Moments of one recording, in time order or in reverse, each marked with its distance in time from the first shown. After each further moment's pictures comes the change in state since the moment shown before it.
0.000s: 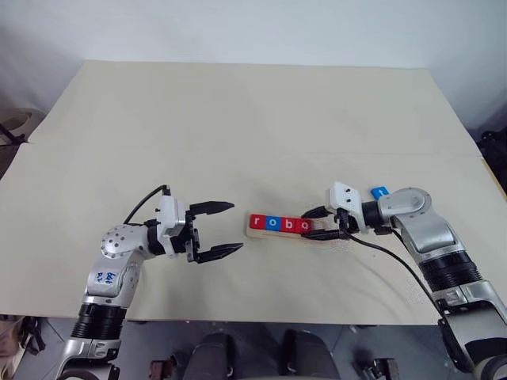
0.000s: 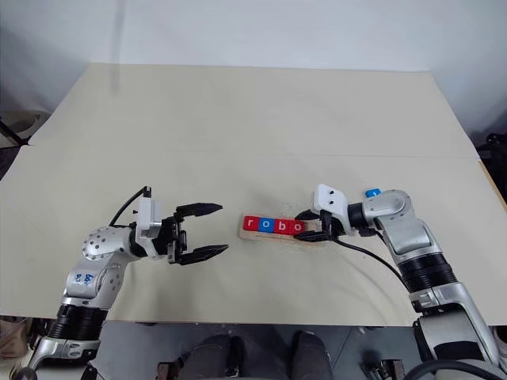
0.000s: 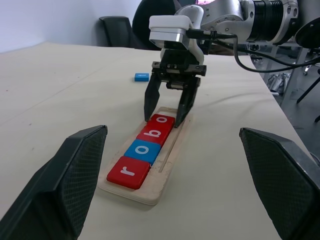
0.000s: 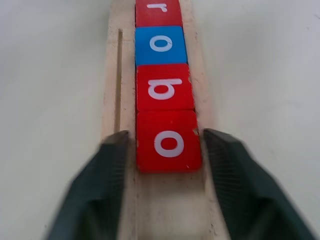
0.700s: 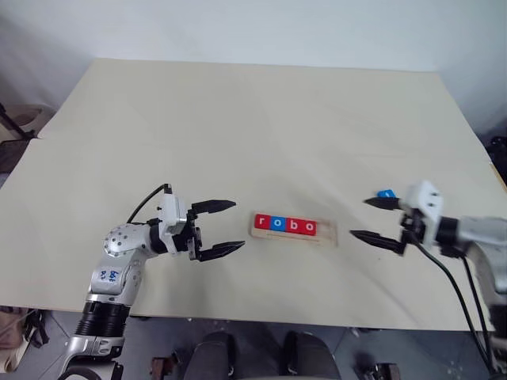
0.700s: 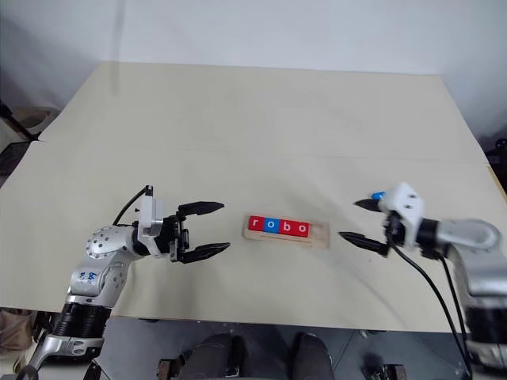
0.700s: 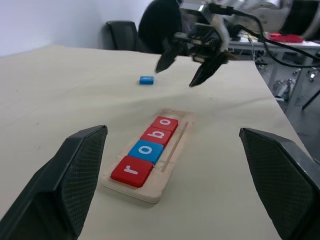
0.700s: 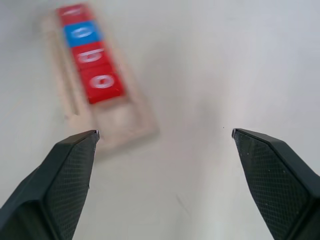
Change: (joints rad) left arm -0.037 -0.023 0.002 0.064 -0.005 -0.004 -0.017; right arm 0.540 -0.109 -0.597 -0.346 0.219 0.122 -0.244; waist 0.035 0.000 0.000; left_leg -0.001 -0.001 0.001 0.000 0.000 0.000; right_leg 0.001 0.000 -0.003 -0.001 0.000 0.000
